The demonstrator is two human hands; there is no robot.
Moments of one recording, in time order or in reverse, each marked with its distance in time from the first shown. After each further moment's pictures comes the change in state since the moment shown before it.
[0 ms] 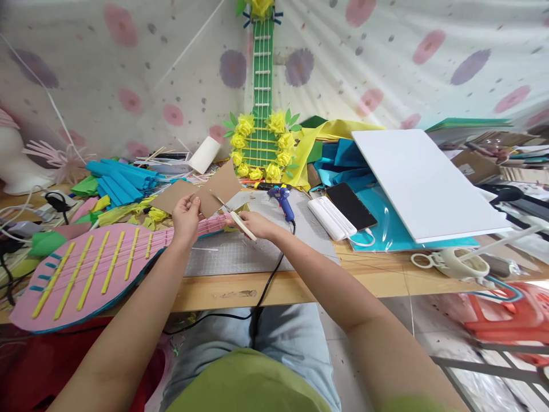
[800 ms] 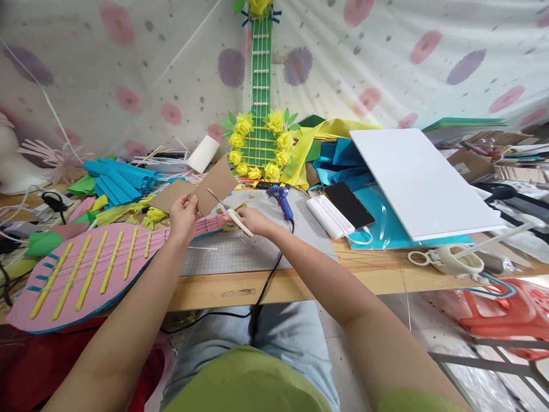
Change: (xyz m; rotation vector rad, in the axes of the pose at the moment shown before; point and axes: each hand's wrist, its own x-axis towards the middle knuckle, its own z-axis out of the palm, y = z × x) left_hand 0.005 0.005 -0.001 -0.003 0.021 -0.083; right_hand 0.006 -0.006 0.002 -0.081 0.079 0.038
